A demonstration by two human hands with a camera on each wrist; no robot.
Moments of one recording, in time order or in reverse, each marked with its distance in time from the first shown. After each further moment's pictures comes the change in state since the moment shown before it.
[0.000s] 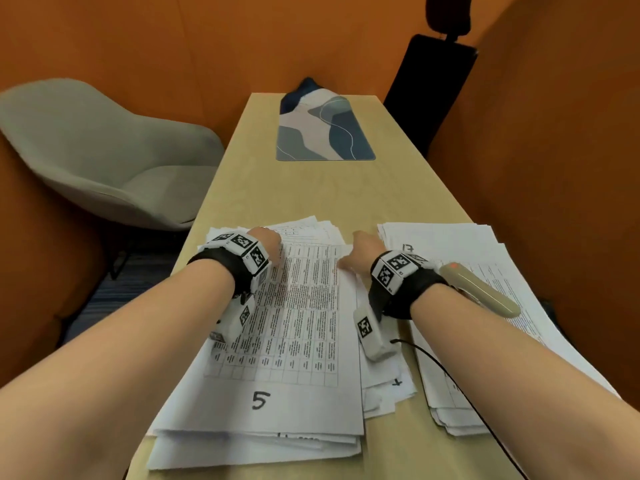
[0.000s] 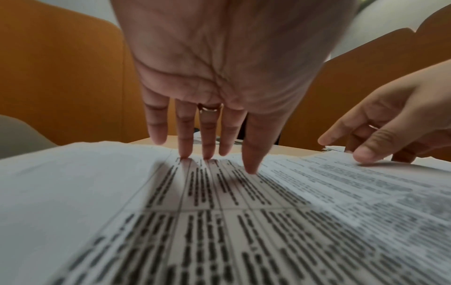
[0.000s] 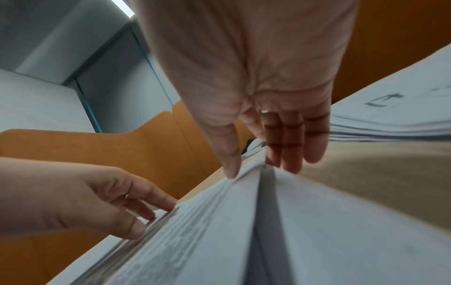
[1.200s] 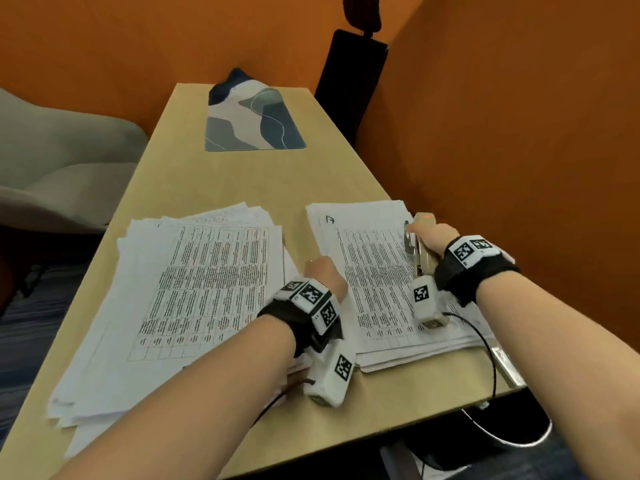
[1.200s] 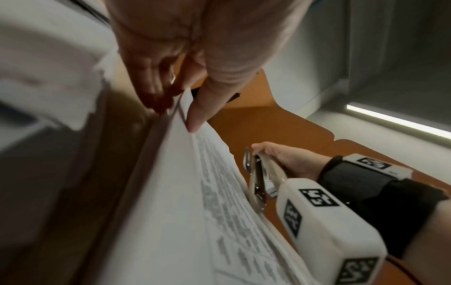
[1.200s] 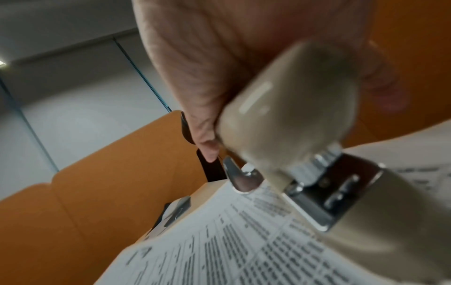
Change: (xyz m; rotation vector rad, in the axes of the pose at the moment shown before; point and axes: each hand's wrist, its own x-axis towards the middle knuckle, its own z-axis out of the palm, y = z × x) left_hand -0.065 0.192 0.048 -0.702 0.066 0.118; right_hand -0.069 0.174 -0.076 0.439 0.250 0.575
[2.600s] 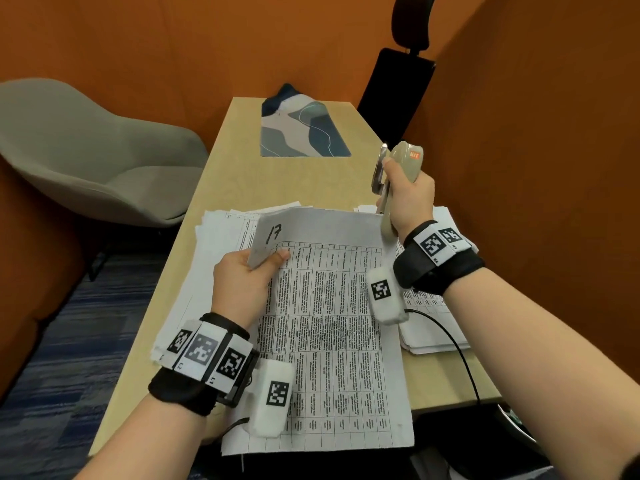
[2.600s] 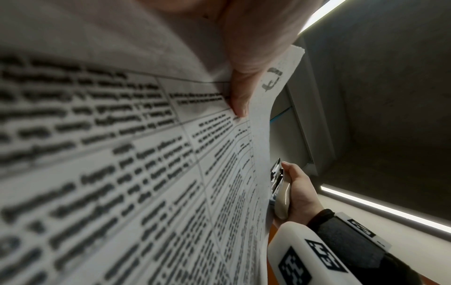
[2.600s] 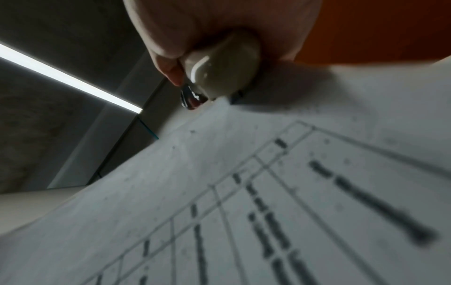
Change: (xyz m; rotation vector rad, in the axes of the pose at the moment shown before) left_hand -0.124 -0.113 -0.095 -0.808 0.544 0.122; right_hand -0.106 -0.092 0.071 0.825 0.150 -0.653
